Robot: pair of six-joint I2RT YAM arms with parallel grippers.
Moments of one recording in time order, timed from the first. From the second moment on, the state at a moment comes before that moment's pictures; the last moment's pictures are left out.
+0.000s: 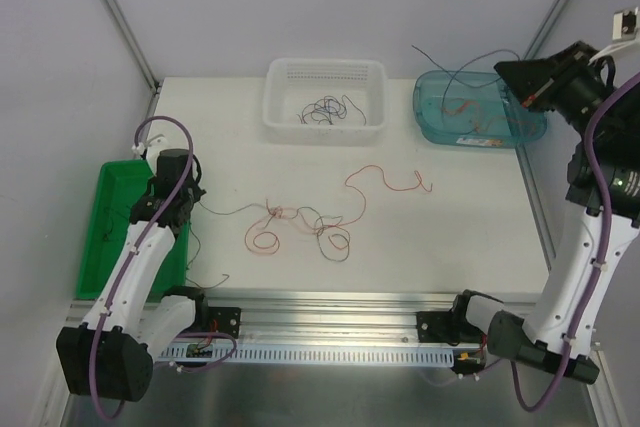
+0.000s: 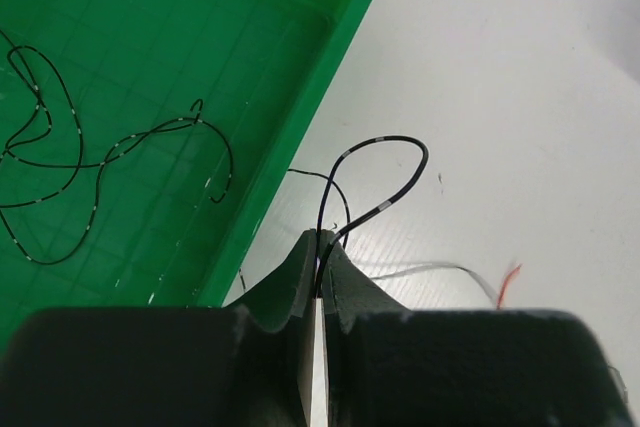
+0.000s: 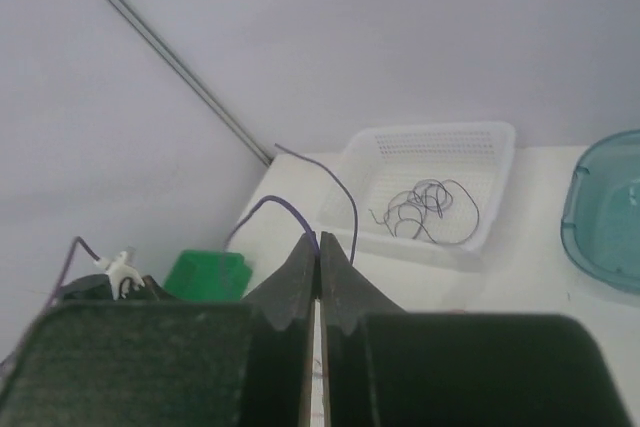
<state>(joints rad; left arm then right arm) -0.08 0.92 0.76 -0.56 -0.42 -0.50 -0.29 1.08 1.72 -0.61 -0.75 0.53</state>
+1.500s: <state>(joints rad) -0.41 0.64 0.41 -0.34 0.30 -0.62 0.27 2.20 2.06 -0.23 -0.49 0.45</state>
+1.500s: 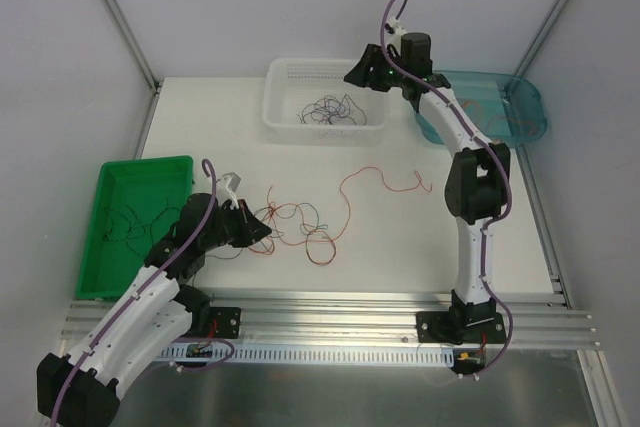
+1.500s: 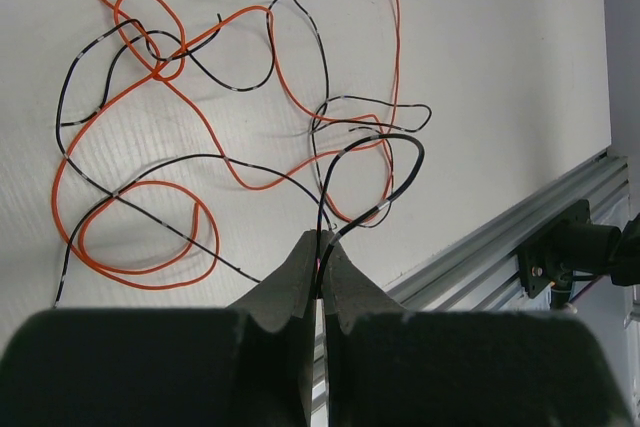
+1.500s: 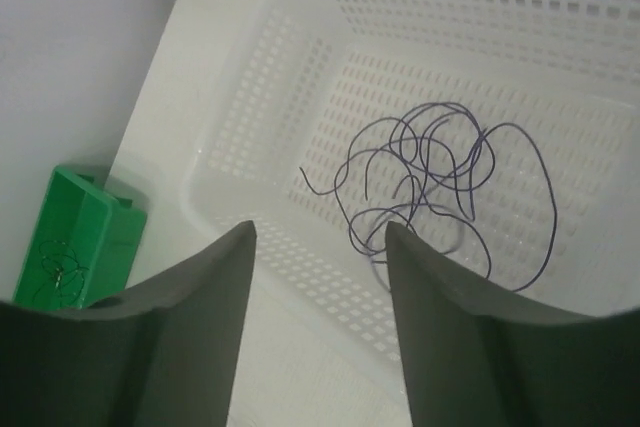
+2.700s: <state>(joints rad) -0.41 0.66 0.44 -0.33 0.20 -0.67 0.72 1.87 1.25 -0.53 0.11 0.43</state>
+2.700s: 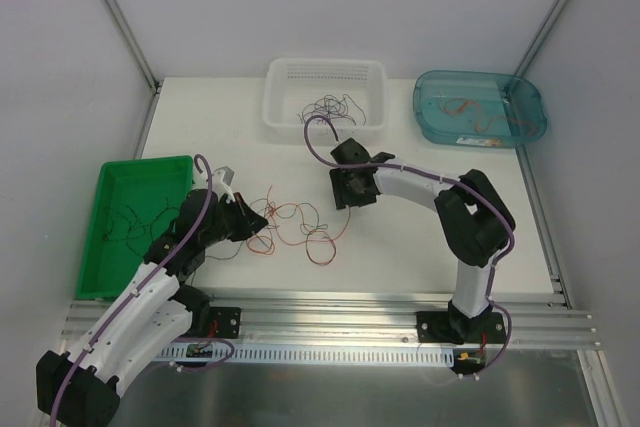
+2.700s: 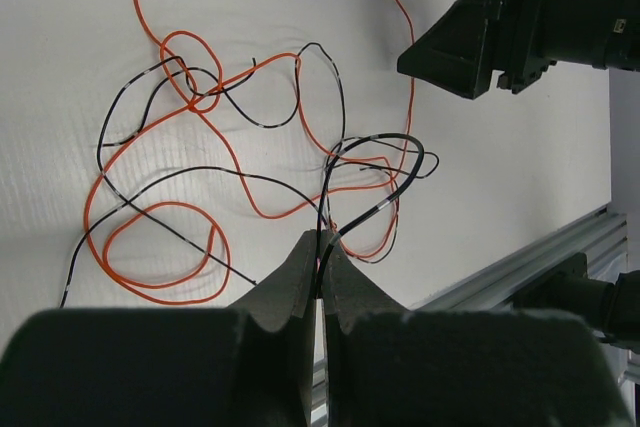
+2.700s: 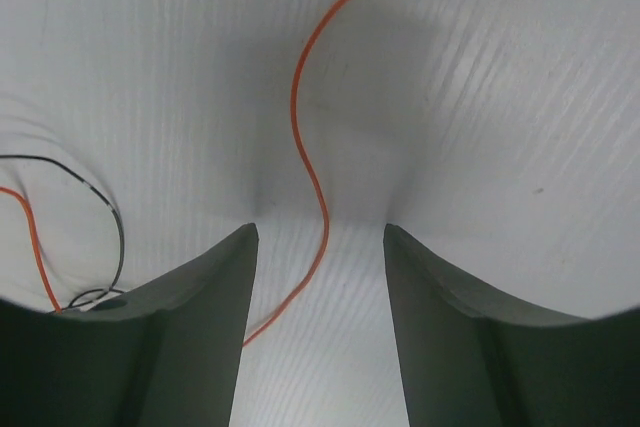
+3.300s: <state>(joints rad) -0.41 0.69 0.44 -0.34 0.08 -0.67 0.72 1.94 1.32 -0.56 0.21 0.39</state>
